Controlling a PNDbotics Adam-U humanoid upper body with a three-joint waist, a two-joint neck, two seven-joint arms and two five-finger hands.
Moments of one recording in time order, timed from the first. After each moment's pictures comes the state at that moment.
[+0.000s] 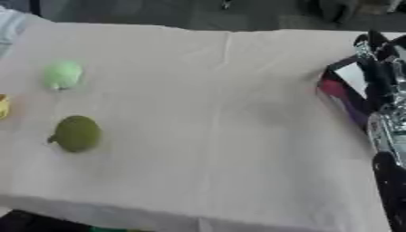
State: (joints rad) left arm -0.36 0.77 0.07 -1.36 0.03 0.15 0.17; right arm -0.54 -0.34 -0.04 -1.39 -0.22 0.00 -0.12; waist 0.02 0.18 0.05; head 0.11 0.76
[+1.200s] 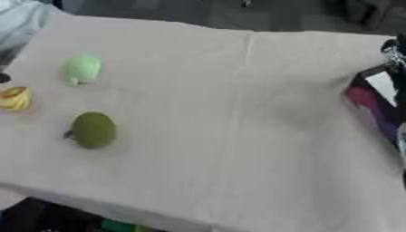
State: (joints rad) left arm -0.50 0.96 0.04 -1.03 -0.36 0.12 -0.50; right arm -0.58 -0.37 -0.02 -1.38 -0.21 0.01 -0.11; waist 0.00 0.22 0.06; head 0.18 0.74
